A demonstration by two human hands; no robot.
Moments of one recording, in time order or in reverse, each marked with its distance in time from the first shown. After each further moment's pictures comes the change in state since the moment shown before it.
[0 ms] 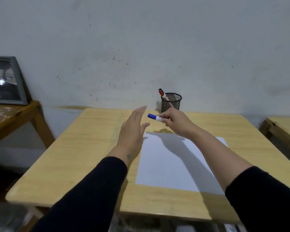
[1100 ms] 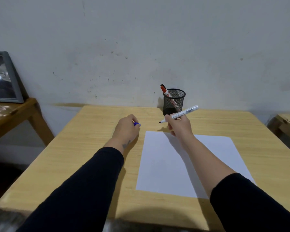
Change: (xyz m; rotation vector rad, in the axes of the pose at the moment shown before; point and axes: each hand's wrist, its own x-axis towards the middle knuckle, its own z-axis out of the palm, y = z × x) left_hand 0.034 -0.037 0.009 -0.070 -0.132 -0.457; right_hand 0.016 0.028 0.046 0.913 0.352 0.560
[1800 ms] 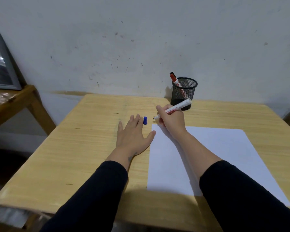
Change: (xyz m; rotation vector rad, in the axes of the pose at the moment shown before) left_hand -0.023 -0.036 0.025 0.591 -0.136 0.147; right_hand 0.007 0.017 0.049 0.009 -0.079 -0.183
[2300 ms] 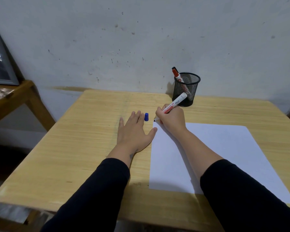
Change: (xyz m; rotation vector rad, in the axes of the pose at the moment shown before) left_hand 0.002 -0.001 0.002 0.020 0.022 -0.002; right_hand 0.010 0.017 0.003 -0.339 0.025 -0.050
